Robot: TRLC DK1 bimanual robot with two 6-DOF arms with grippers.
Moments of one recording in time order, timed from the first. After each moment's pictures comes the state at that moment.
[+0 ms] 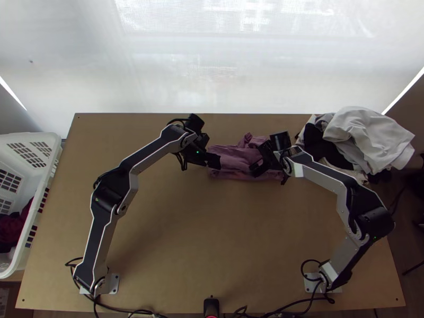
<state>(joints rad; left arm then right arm) -0.52 2.30 1.96 -0.84 0.44 -0.16 0.35 1.84 1.15 -0.20 -0.04 -0.30</state>
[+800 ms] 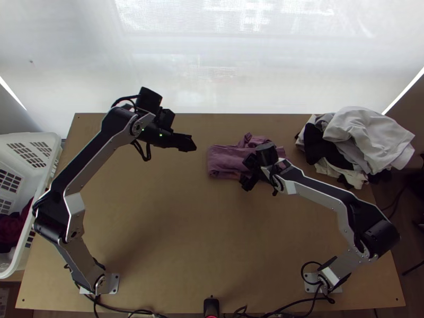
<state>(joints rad) -0.40 1.85 1.83 -0.96 0.44 -0.15 0.53 1.74 1.02 -0.09 0.06 -0.47</state>
